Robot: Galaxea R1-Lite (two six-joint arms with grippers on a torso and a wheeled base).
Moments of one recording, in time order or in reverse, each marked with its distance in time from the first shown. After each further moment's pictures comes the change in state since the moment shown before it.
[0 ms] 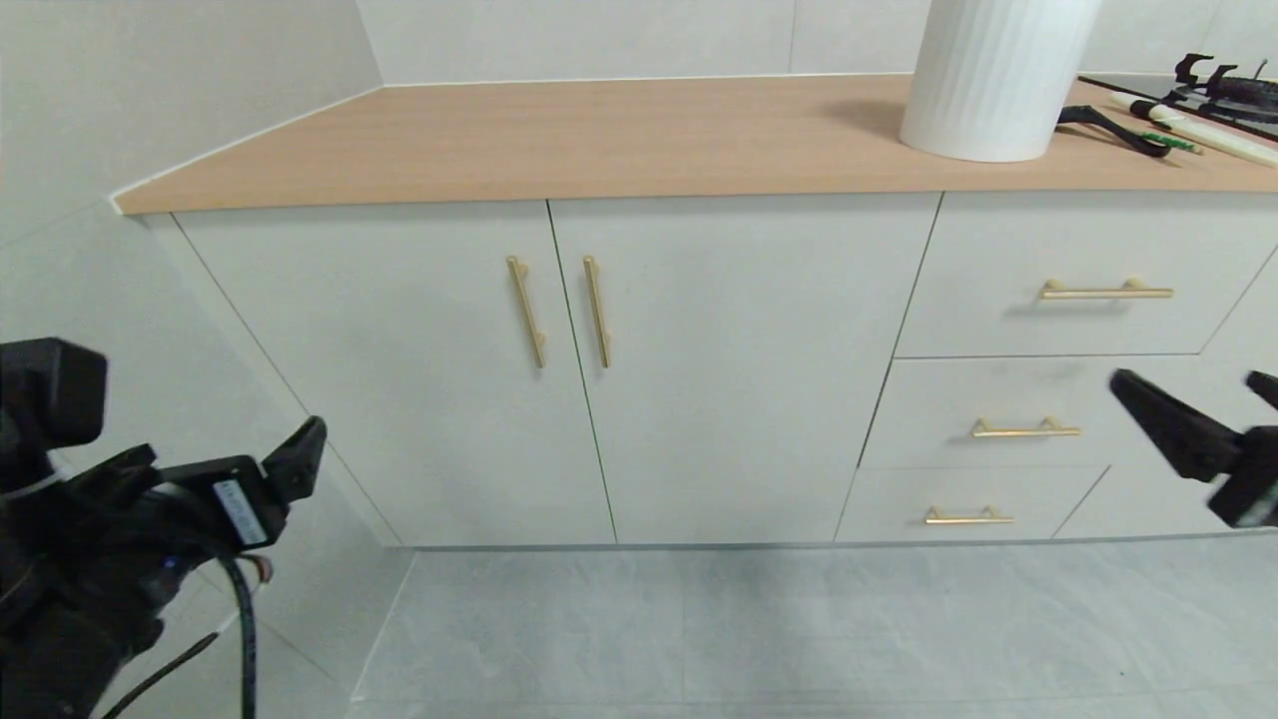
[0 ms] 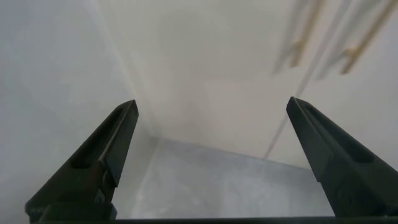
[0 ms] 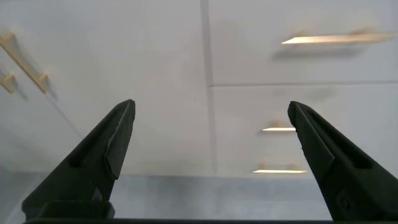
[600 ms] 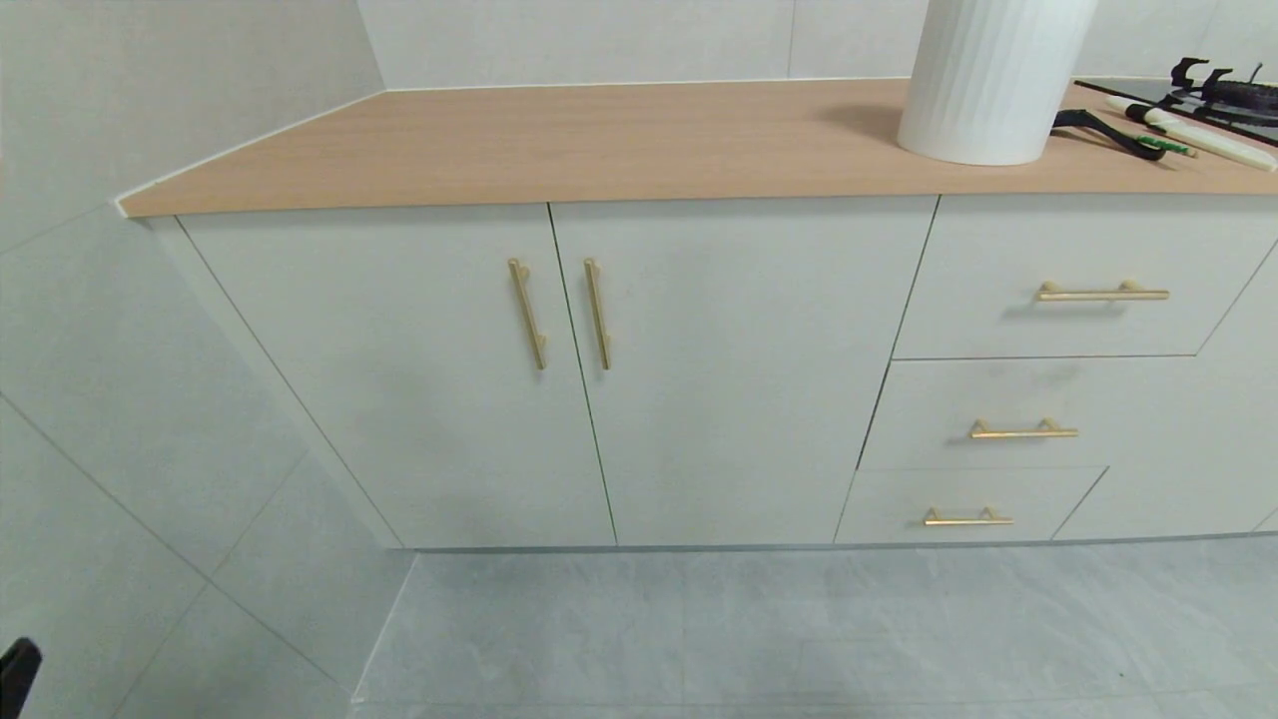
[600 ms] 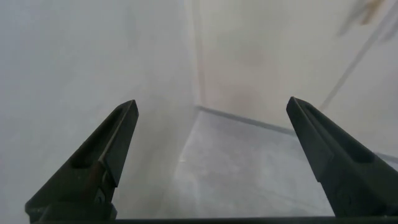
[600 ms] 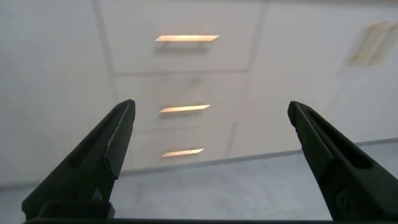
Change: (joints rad) left arm 0.191 -0.739 0.142 0.594 -0.067 0.011; right arm -0.334 -0.889 0.000 0.787 0.013 -0.167
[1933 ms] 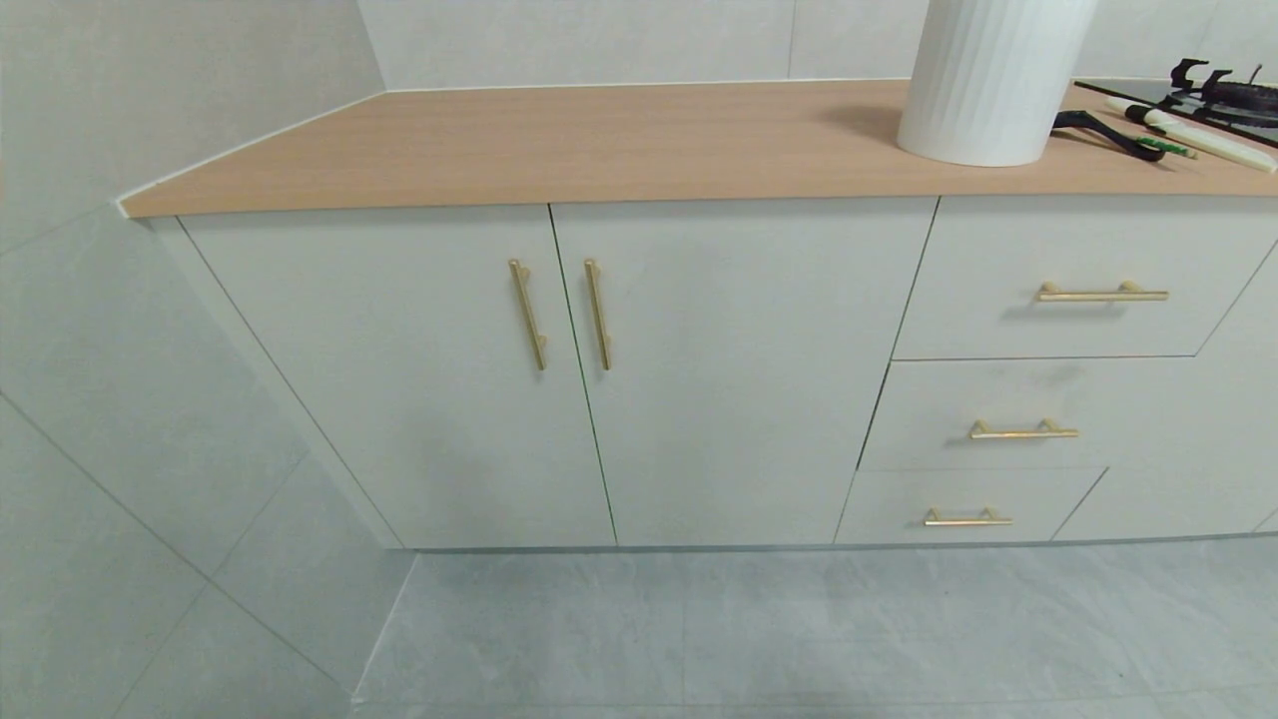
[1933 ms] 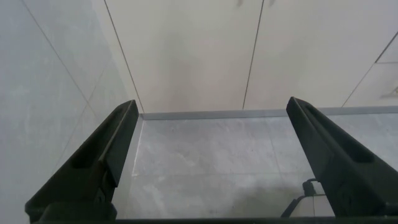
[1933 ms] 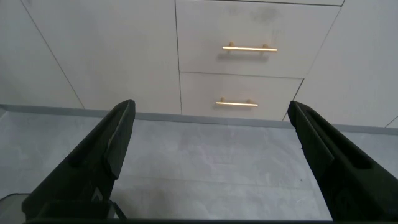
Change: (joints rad) left arm 0.248 -0.452 0.230 0.108 -0.673 0.105; right arm -0.130 -0.179 0.316 0.097 0.449 0.107
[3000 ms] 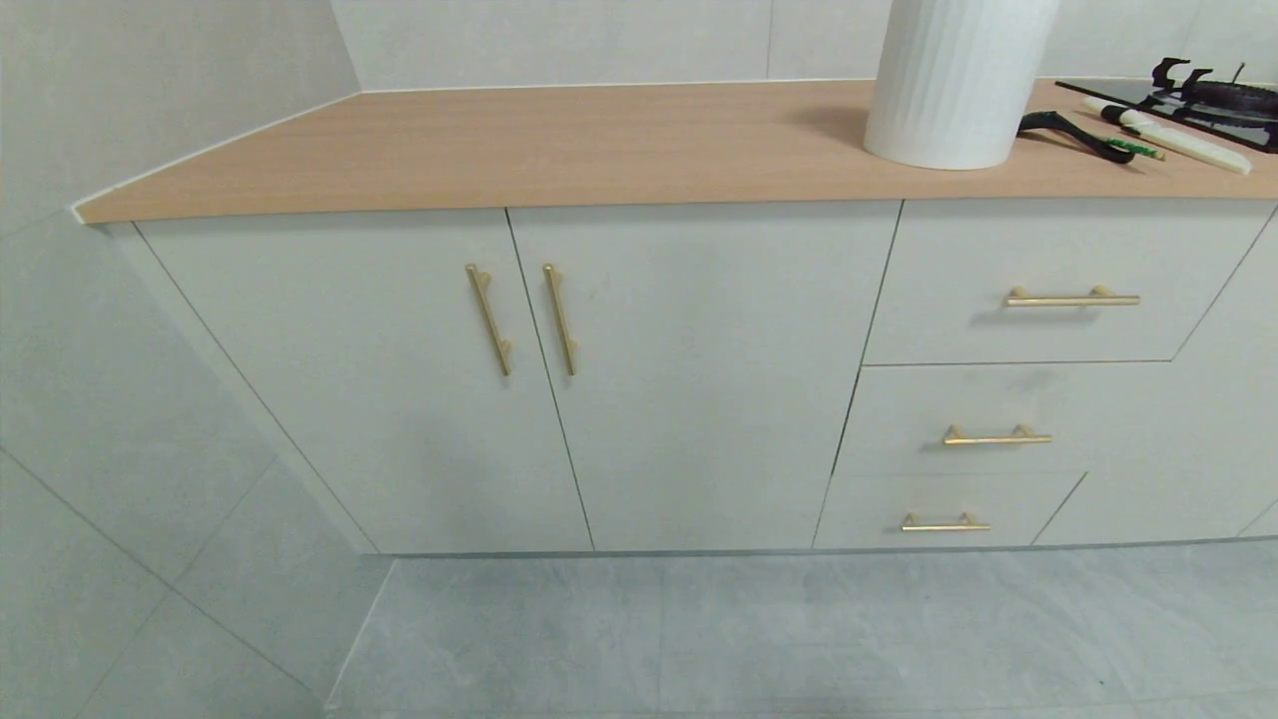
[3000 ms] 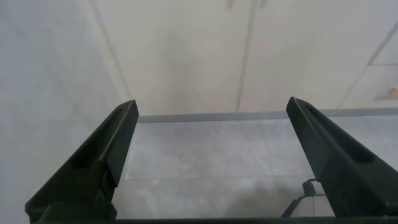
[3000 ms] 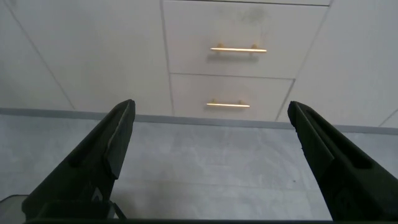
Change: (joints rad) left arm 0.001 -0.001 0.000 -0.003 0.000 0.004; right arm 0.000 0.000 0.000 0.004 -0.002 0.002
